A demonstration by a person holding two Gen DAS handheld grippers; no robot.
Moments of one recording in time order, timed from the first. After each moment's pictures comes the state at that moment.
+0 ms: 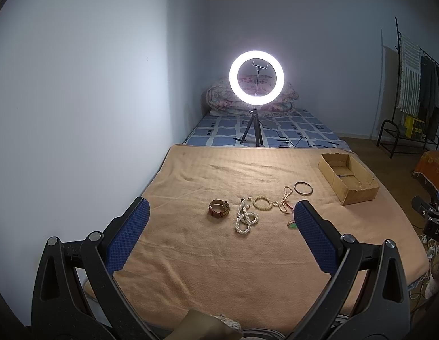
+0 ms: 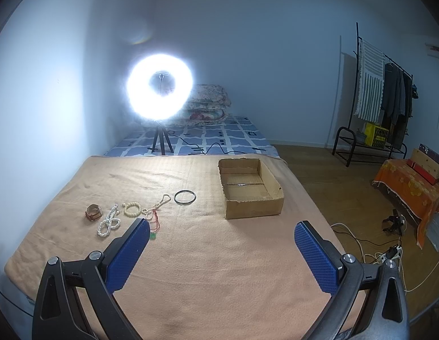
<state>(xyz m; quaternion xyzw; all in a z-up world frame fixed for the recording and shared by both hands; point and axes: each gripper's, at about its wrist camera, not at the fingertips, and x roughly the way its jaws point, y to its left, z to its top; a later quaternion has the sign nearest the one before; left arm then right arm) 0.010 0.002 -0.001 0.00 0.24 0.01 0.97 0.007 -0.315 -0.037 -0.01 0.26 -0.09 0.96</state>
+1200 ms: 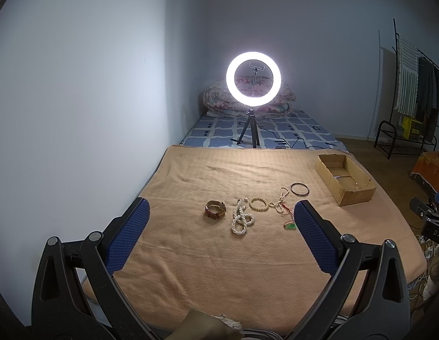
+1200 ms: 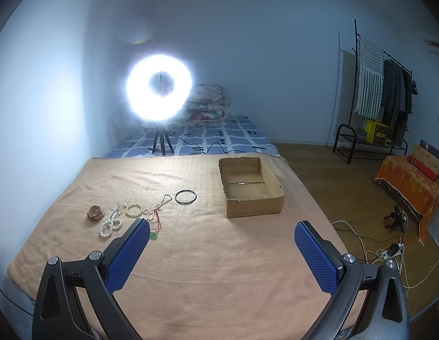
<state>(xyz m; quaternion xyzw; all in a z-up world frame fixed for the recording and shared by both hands) 0.006 -0.004 0.000 0.00 0.23 0.01 0.97 0.008 -0.312 -0.038 0.00 0.26 -0.09 0.96</state>
